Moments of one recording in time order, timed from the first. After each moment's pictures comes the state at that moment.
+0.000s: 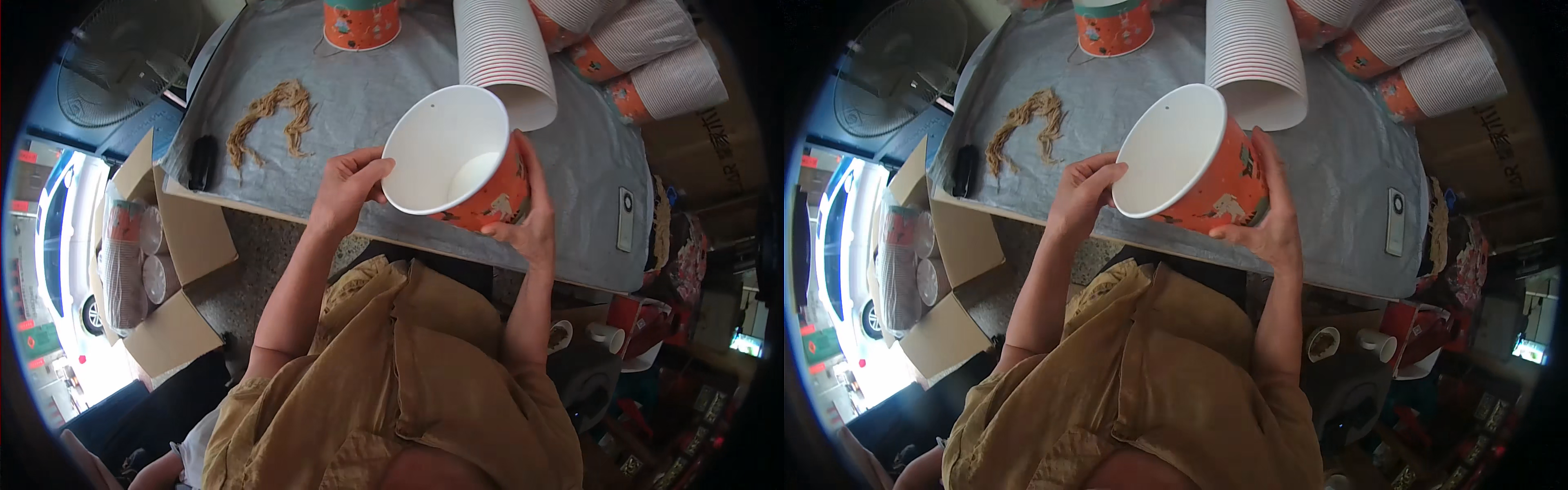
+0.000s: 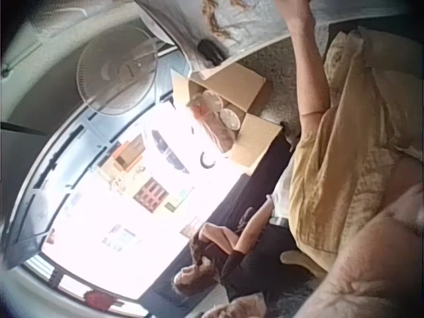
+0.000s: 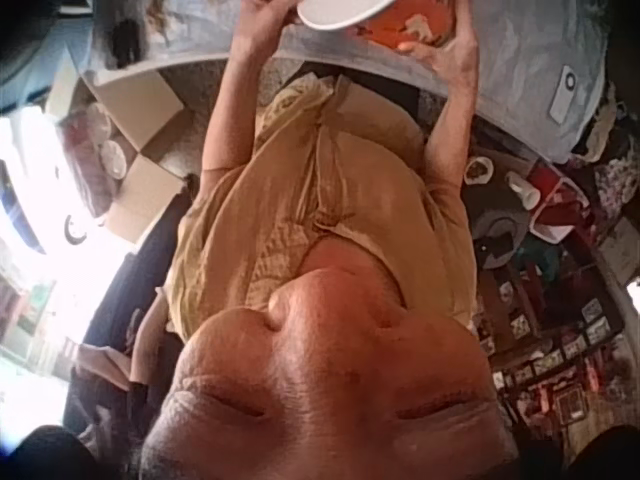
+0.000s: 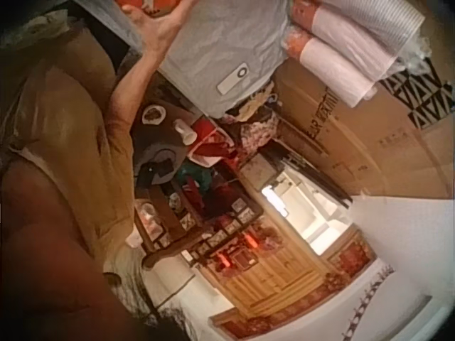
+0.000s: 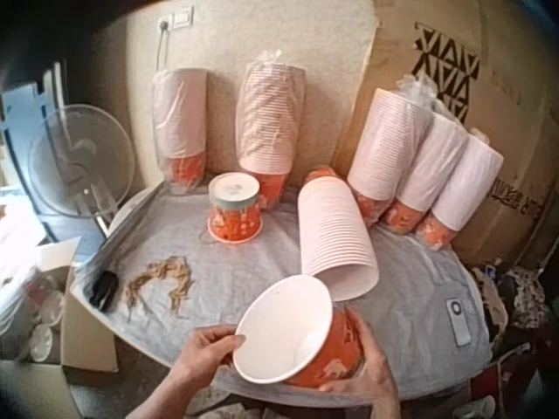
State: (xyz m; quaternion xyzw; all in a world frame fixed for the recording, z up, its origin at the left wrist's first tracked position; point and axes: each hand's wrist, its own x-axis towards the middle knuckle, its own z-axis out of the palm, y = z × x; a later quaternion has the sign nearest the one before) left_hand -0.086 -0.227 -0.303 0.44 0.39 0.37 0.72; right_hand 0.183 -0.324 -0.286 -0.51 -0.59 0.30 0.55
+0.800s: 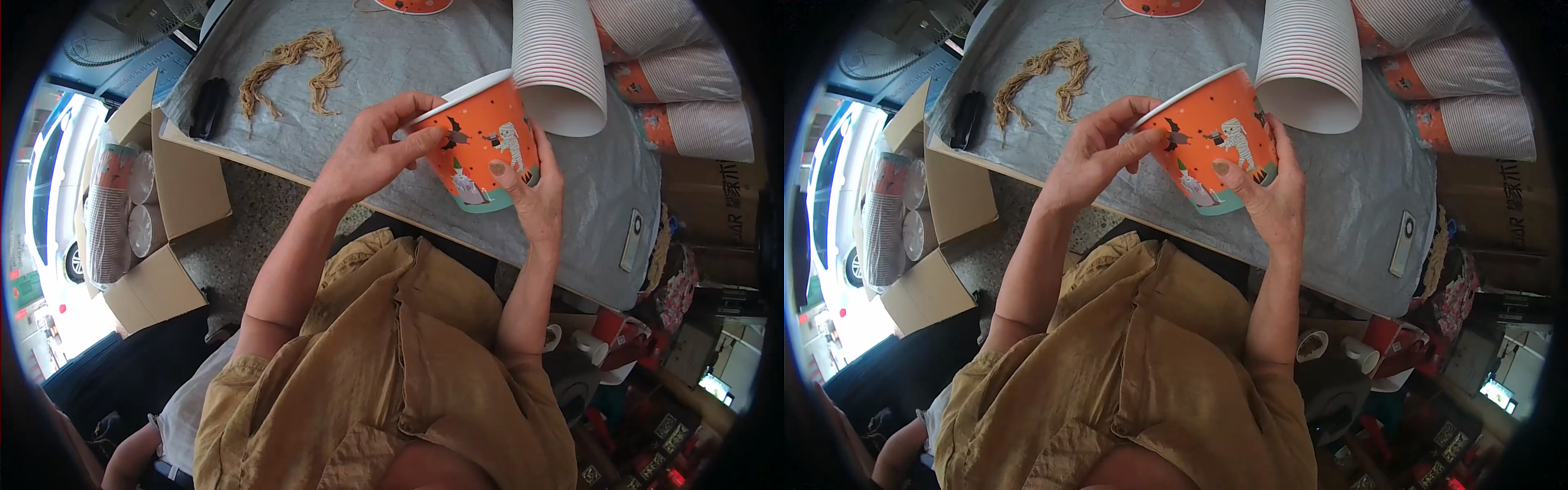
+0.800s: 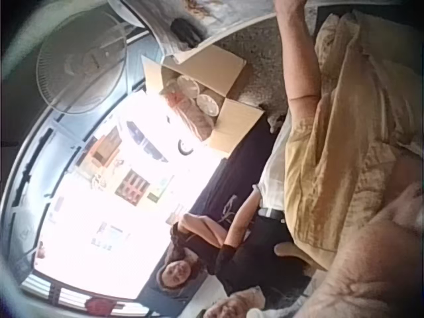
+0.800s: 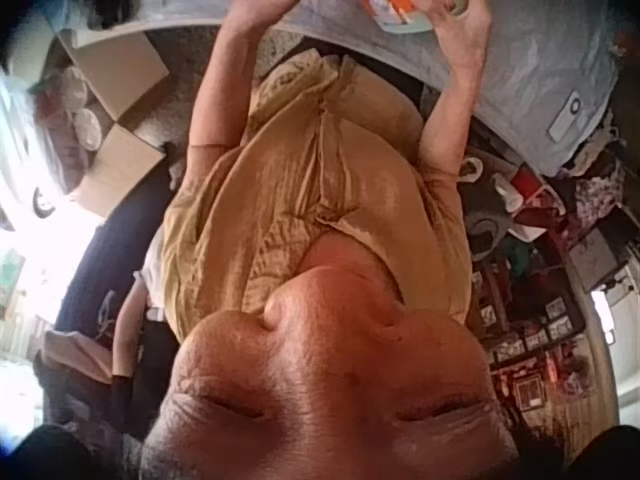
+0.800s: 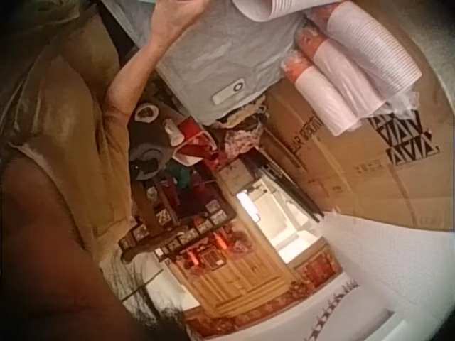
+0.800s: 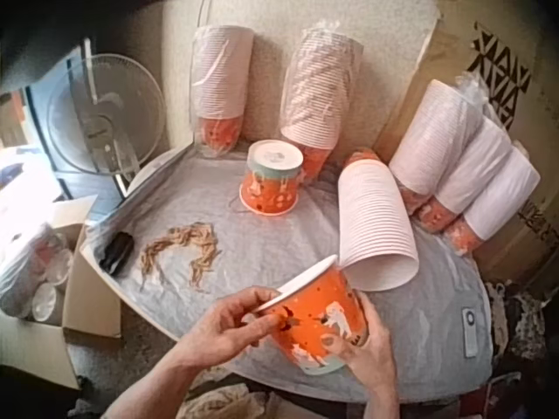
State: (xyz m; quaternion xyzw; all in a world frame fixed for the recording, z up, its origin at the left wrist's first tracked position) left_hand -0.105 -0.217 -0.276 0.57 0.34 0.38 0.64; right_hand 0.131 -0.284 -0.276 -0.60 -0.50 0.39 0.49
